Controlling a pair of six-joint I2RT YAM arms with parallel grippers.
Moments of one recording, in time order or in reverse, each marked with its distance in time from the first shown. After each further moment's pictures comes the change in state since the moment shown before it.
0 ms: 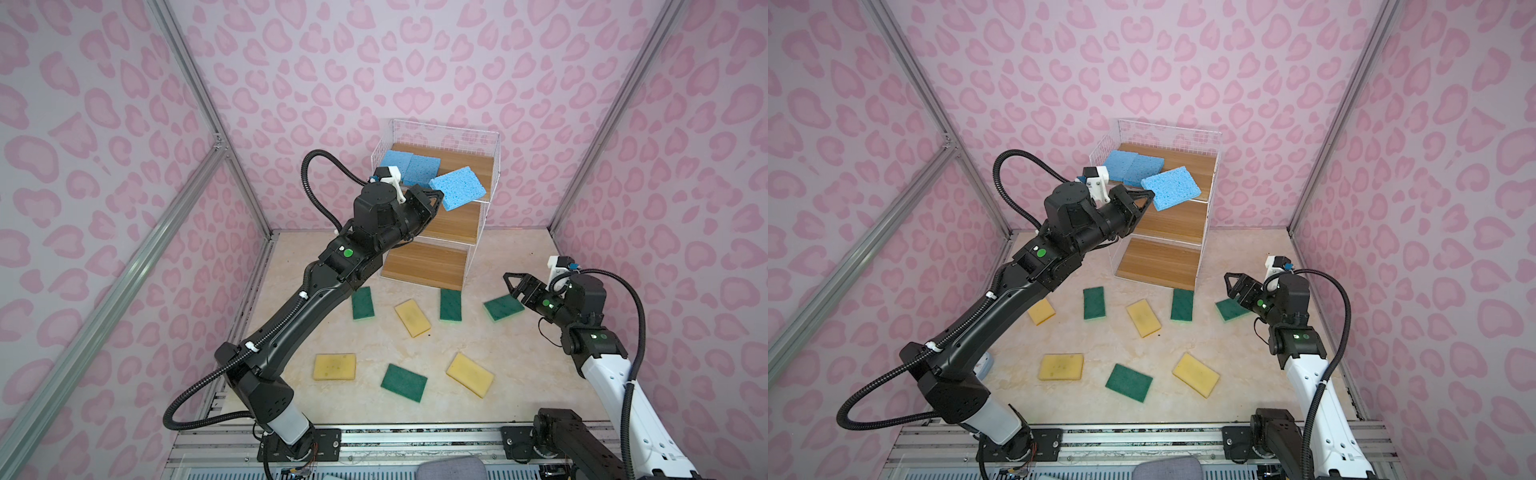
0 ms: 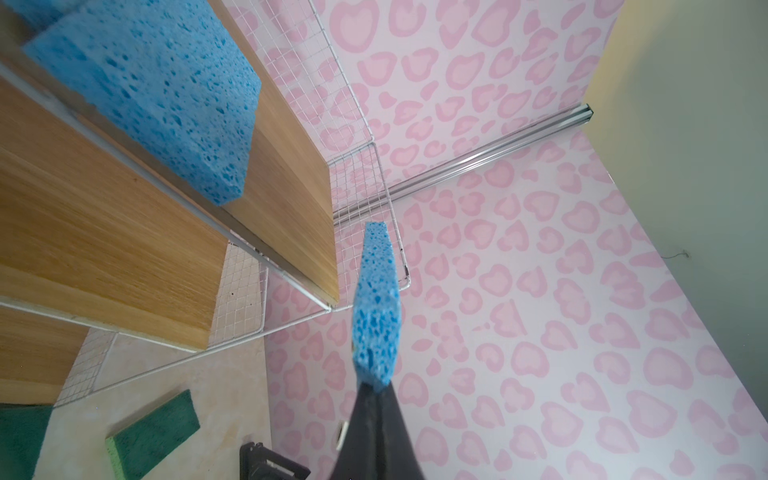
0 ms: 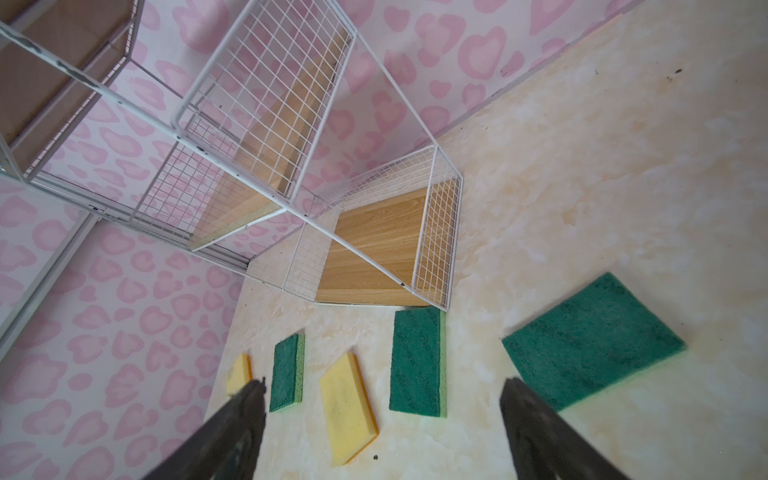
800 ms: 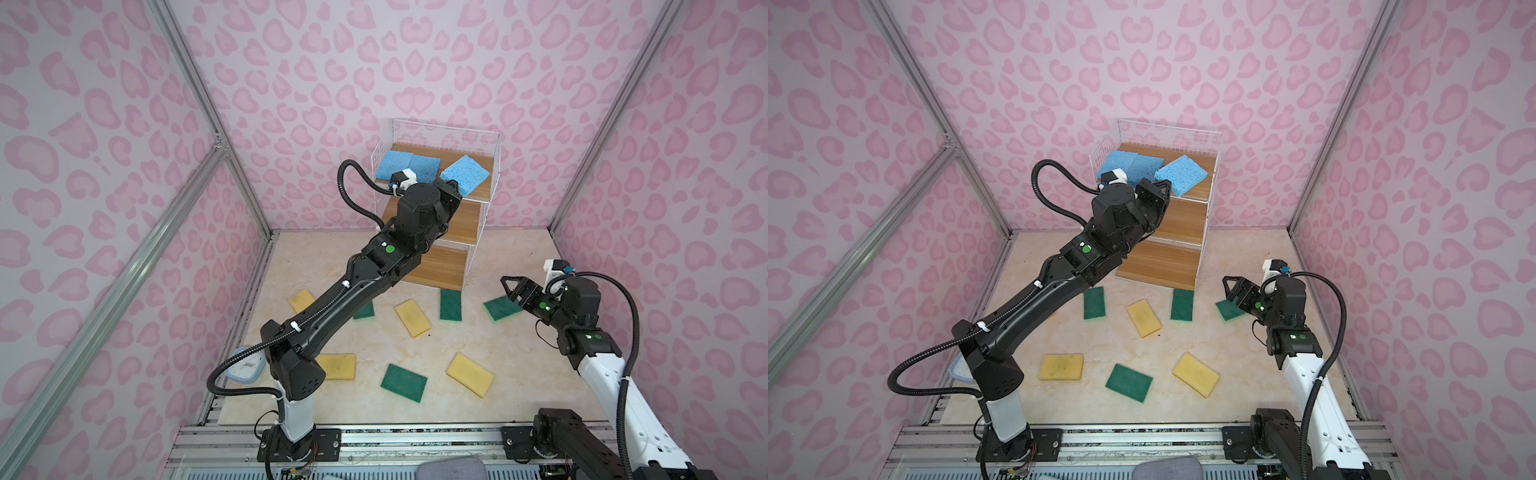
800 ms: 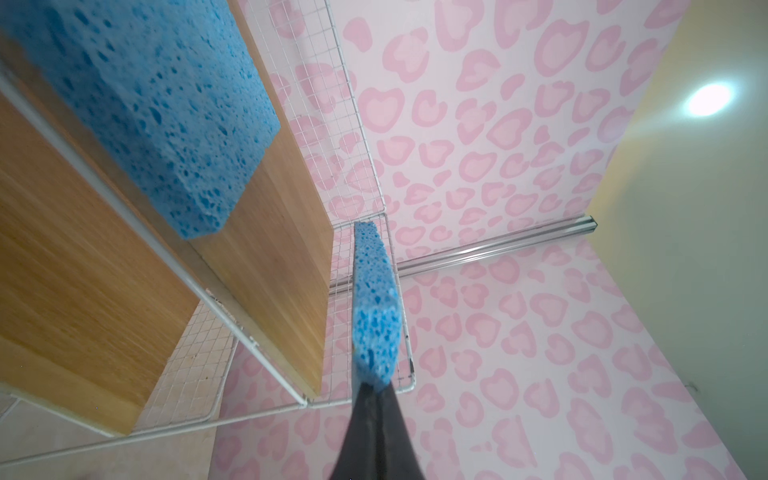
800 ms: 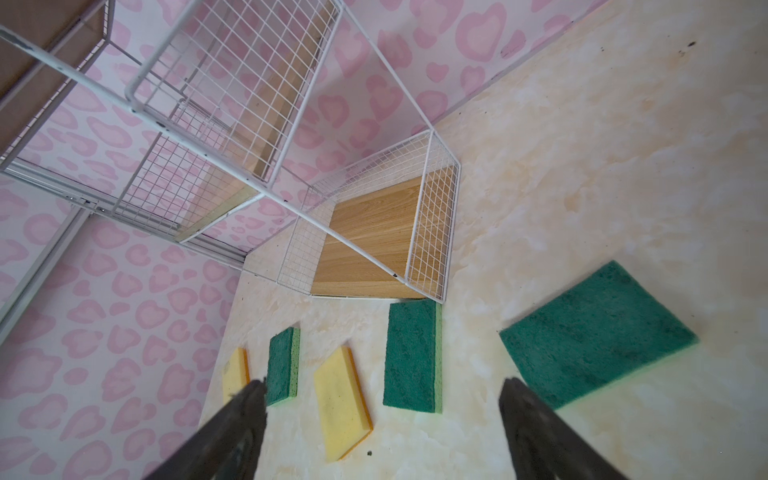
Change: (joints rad) left arm -0.124 0.238 0.215 0.075 -0.378 -0.140; right arm -0.003 0.017 -0.051 0.057 -0.021 0.002
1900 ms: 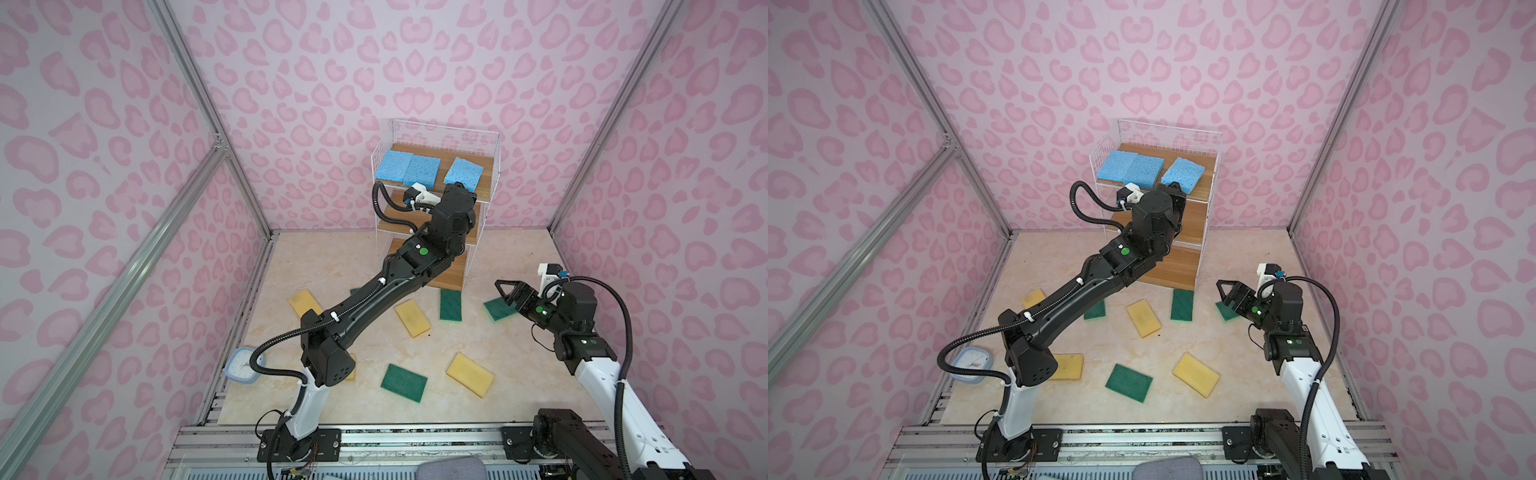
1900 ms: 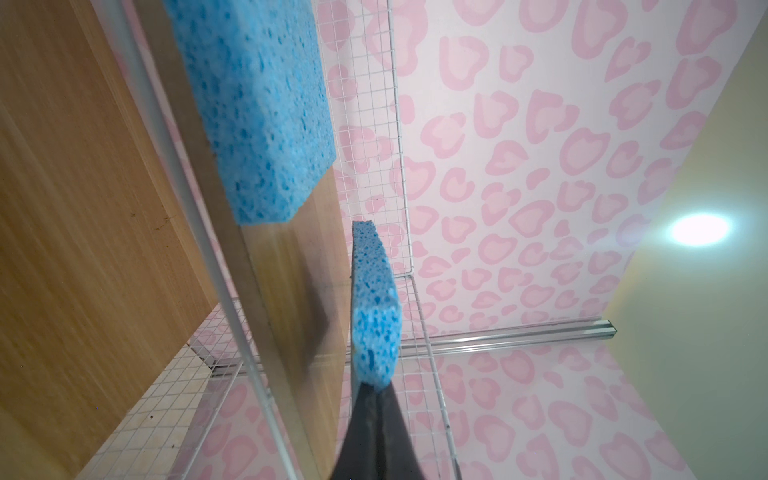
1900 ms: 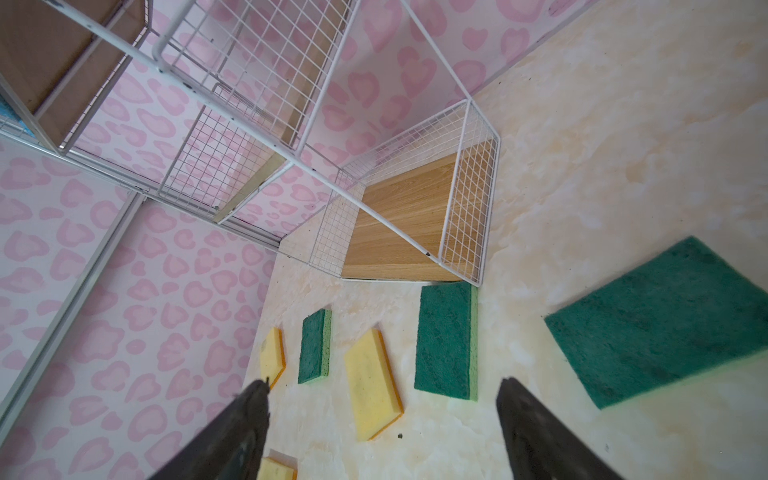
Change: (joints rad) left arm -0.068 0.214 0.188 0.037 -0.326 -0.124; right arm 0.018 -0.019 -0.065 0.085 -0.084 0.070
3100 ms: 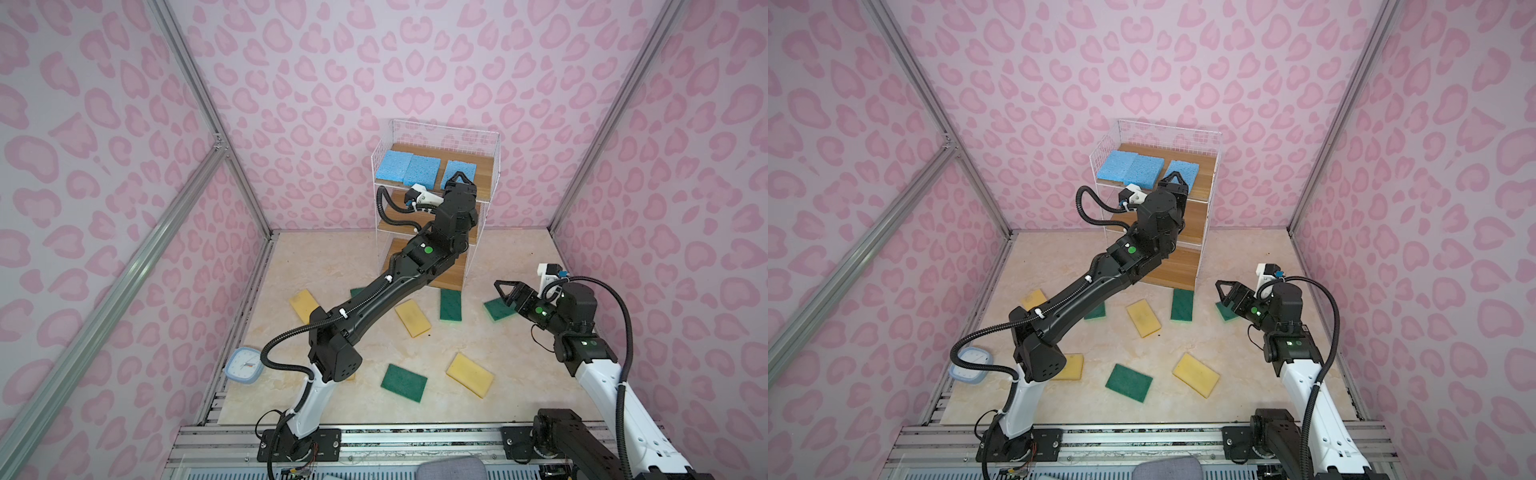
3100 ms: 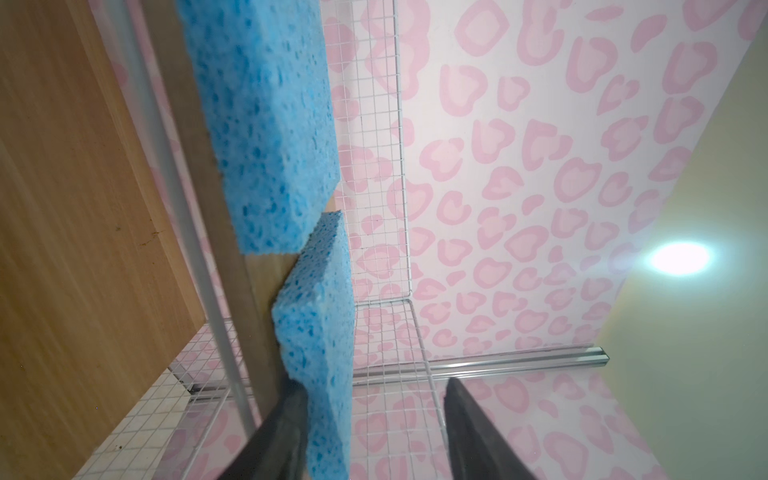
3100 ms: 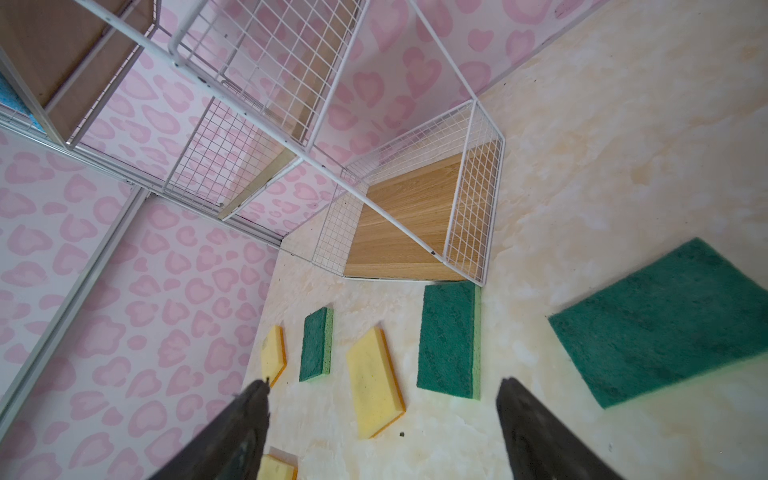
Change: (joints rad) left arm 0.006 0.064 0.056 0.051 -0.037 -0.008; right arm 0.015 -0.014 0.000 -0.007 0.008 -0.003
